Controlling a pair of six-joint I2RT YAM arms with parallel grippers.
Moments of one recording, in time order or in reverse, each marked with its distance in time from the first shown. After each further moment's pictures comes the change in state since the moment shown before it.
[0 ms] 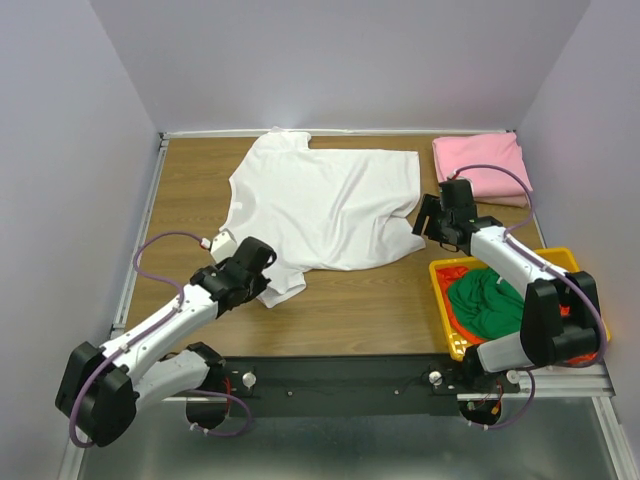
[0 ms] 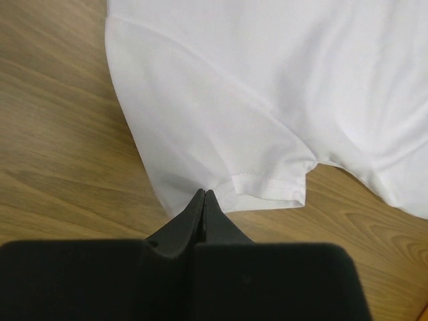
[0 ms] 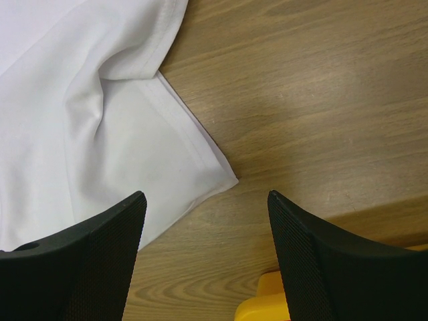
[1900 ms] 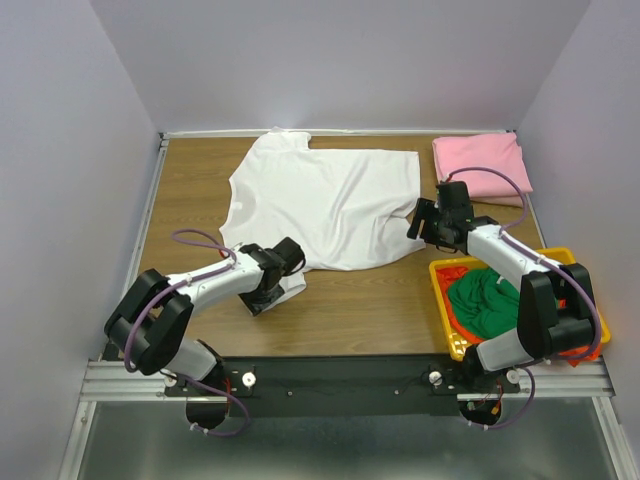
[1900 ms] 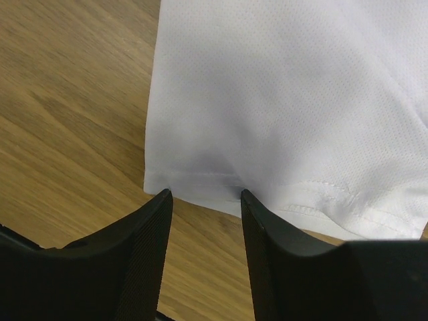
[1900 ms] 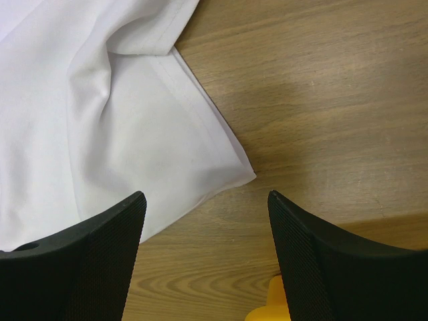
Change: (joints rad) left arm -0.094 0.420 0.169 -0.255 -0.003 -0.257; right arm 0.000 0.046 -0.004 0.012 -0.086 -0.018
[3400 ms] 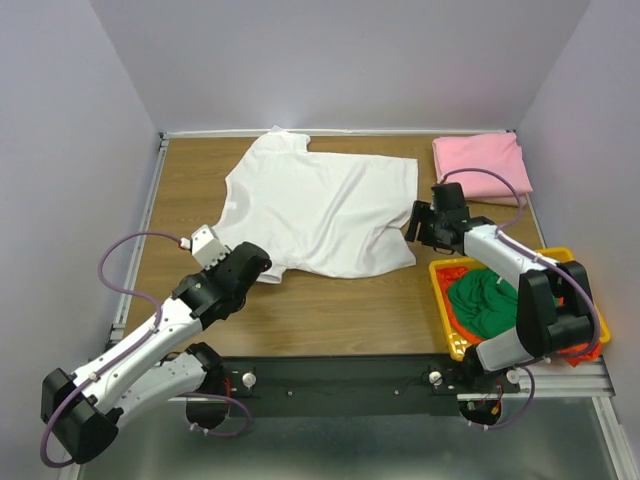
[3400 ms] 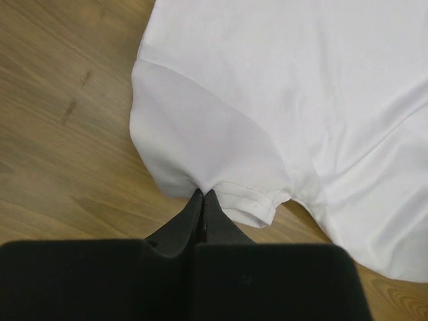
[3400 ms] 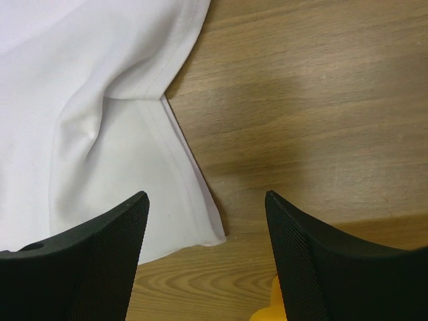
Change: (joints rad) left arm -0.005 -0.578 -0.092 0.090 -0.312 0.198; right arm 0.022 0.010 -0.008 0.002 0.000 -0.008
